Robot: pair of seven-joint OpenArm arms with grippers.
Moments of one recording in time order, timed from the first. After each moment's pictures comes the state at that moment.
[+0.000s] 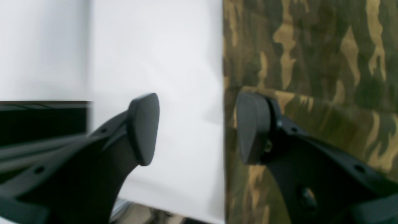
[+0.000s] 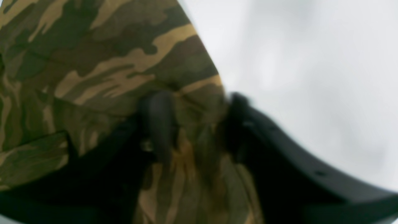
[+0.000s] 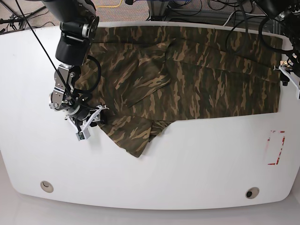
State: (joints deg) left arm 4.5 -17.9 -46.2 96.3 -3.8 -43.0 54.4; right arm 19.0 6.5 20.5 59.5 4.2 40.7 -38.5
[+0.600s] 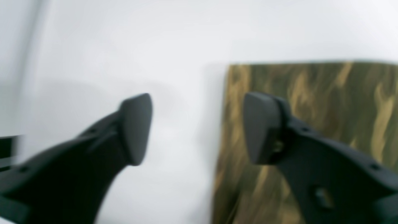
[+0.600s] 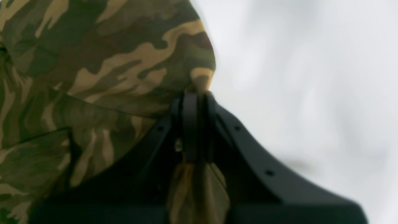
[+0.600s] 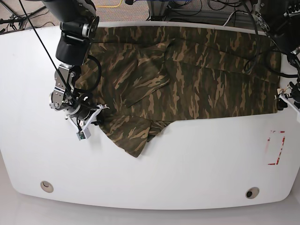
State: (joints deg) left arm -14.9 -26.1 -38.8 61.3 -3.6 -39.5 41.0; right arm 18.9 6.4 20.4 59.3 3.8 40.7 -38.6
